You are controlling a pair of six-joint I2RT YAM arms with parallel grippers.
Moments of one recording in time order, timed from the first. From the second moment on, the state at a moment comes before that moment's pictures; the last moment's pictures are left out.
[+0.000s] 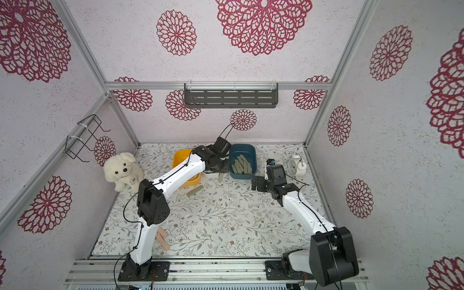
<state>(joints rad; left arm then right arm) -0.69 2.28 2.29 -0.98 -0.18 -0.42 0.27 1.26 0.84 -0.35 -0.01 0.33</state>
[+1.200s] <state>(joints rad) -0.67 1.84 1.77 -0.80 -0.09 -0.43 0.53 1.42 0.76 -0.16 -0.03 0.39</state>
